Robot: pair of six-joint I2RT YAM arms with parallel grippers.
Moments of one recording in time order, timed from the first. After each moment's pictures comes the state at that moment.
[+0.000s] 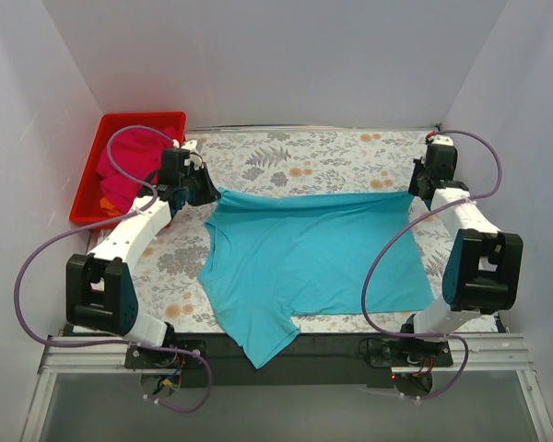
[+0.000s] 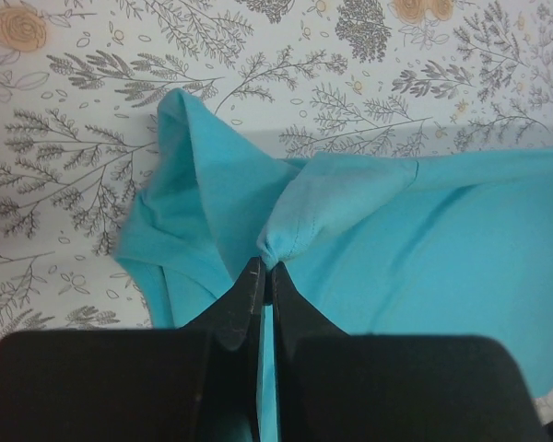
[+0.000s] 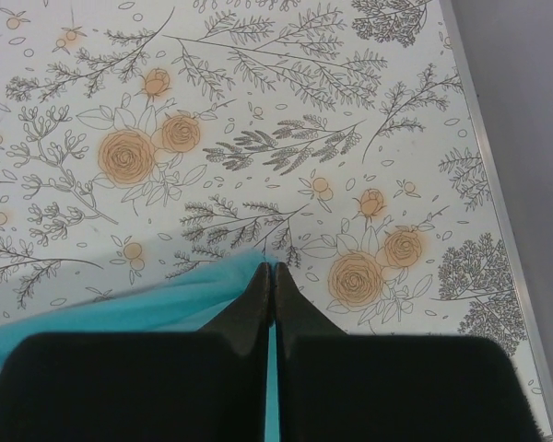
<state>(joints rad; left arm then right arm) -0.20 1.49 1.12 -0.34 0.20 -0.37 -0.08 1.59 1.09 -0.18 0.13 0.07</state>
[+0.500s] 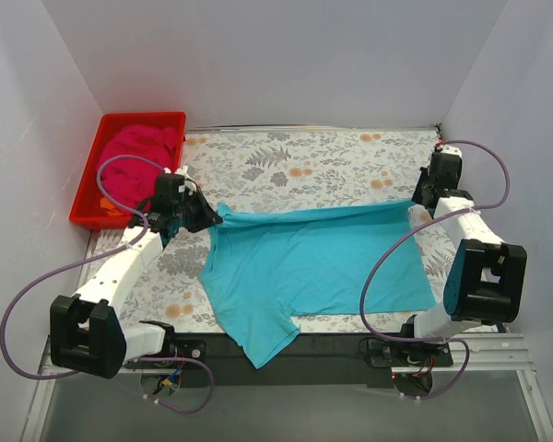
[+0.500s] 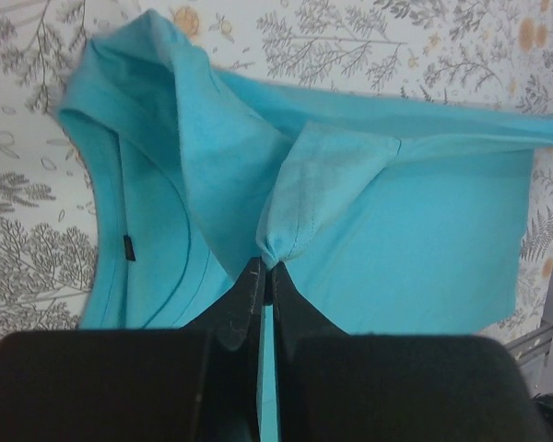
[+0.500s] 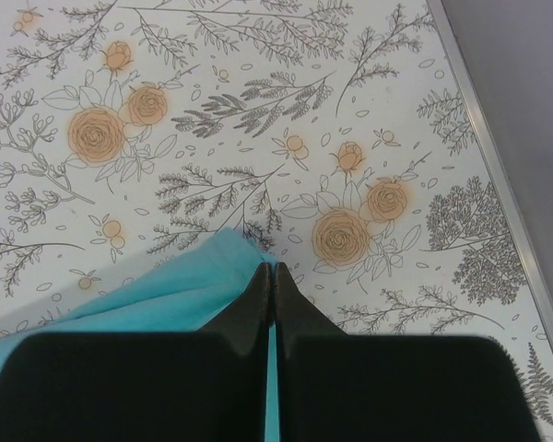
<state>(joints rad) -0.21 1.25 0.91 -0.40 0.25 -0.56 -0.10 1.52 1.01 -0.20 0.16 0.14</state>
